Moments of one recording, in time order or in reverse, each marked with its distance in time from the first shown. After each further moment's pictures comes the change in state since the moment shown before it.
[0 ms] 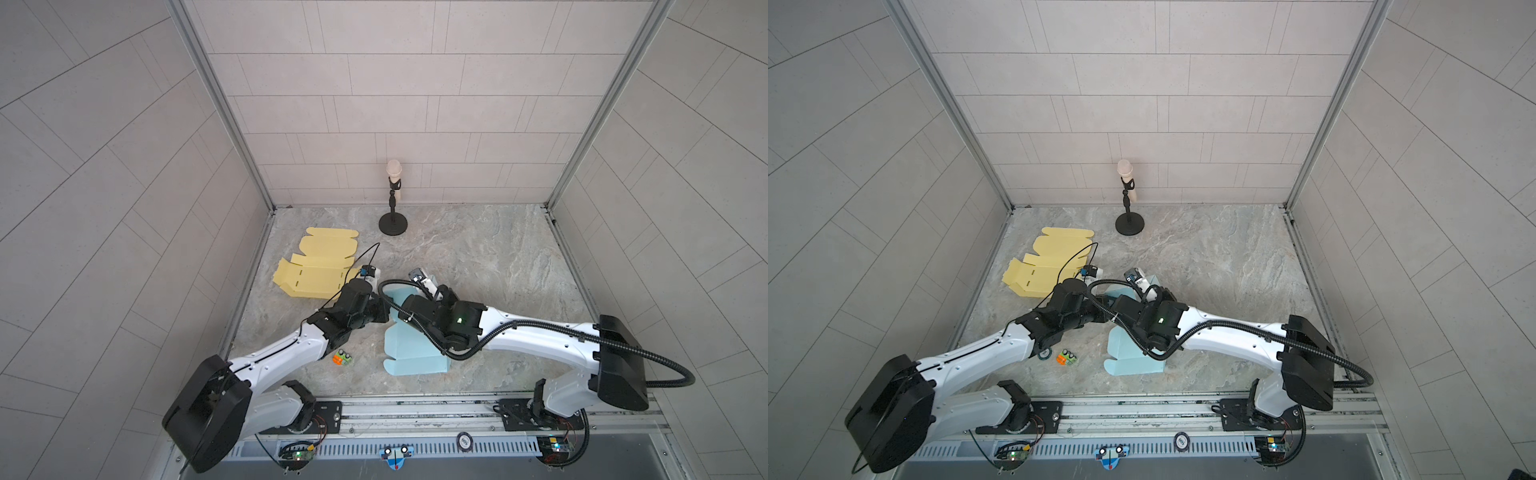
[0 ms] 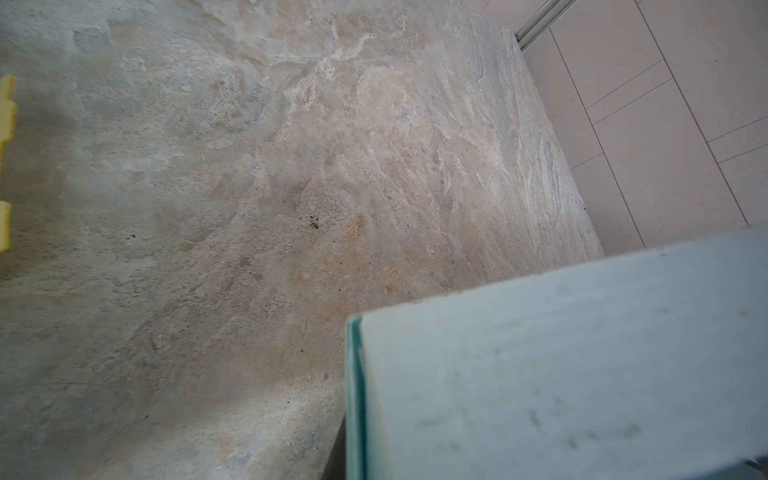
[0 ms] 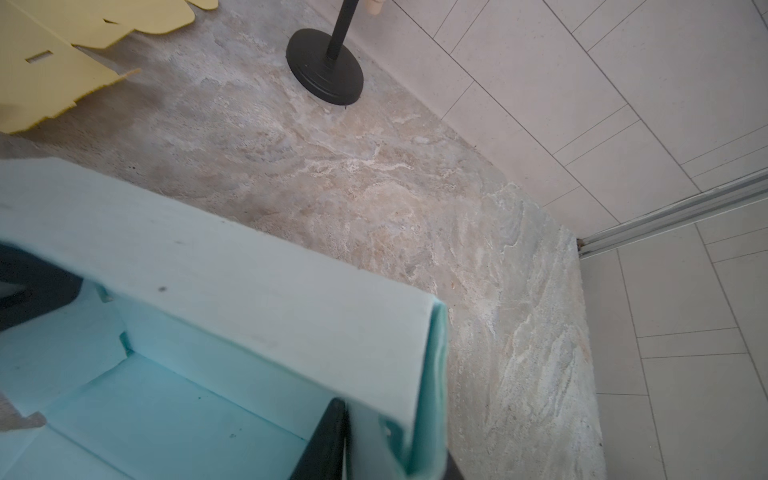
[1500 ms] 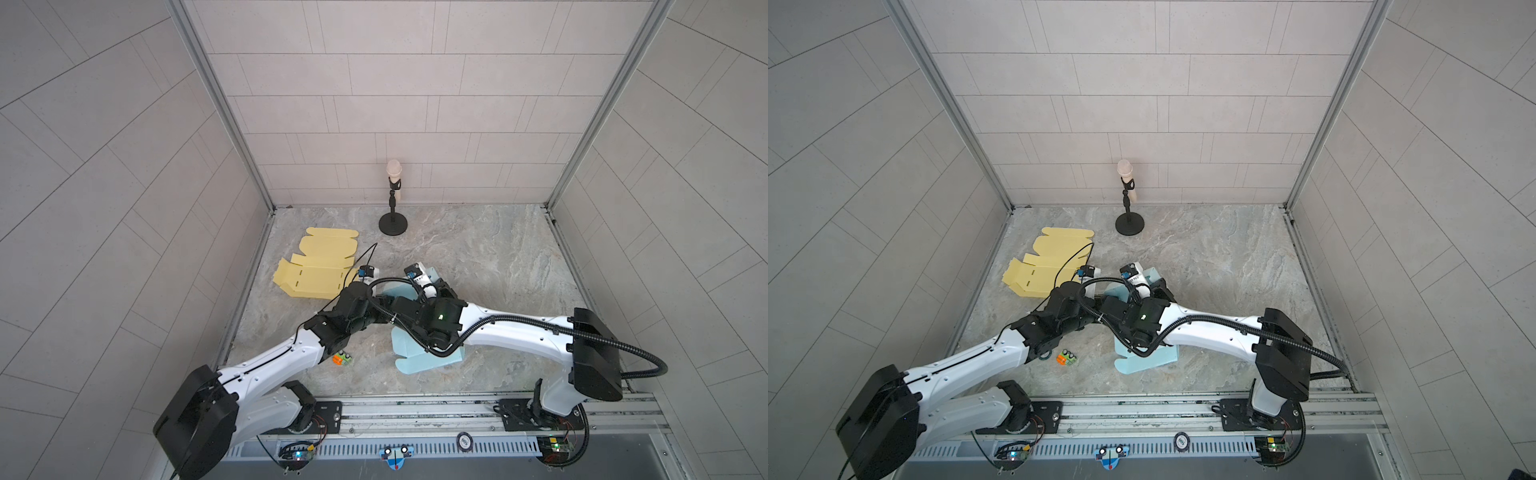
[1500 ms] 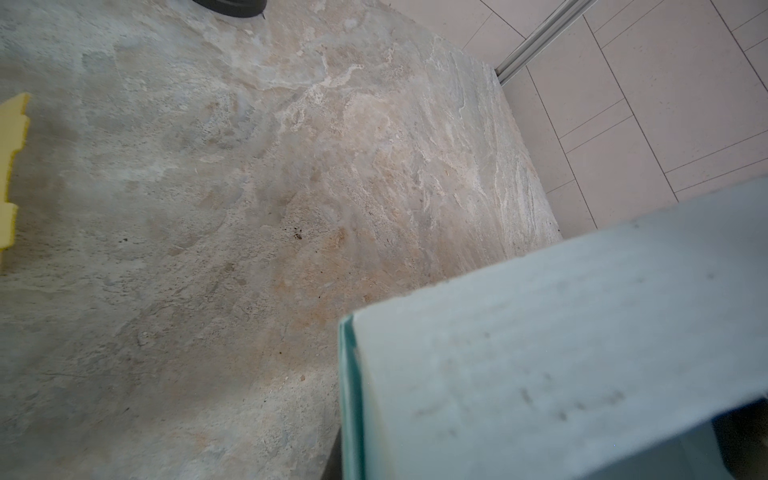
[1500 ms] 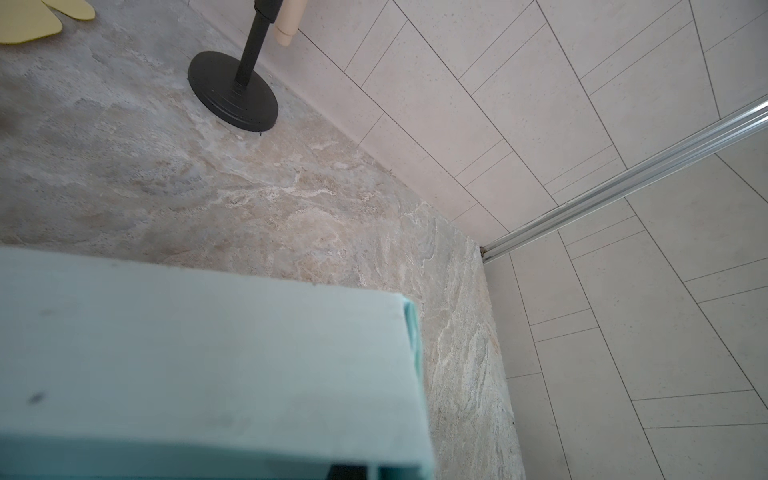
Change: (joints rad) left arm -0.046 -0.068 -0.005 -0.006 -0.056 -0.063; right arm 0.009 0.120 0.104 -0.110 0.245 0.088
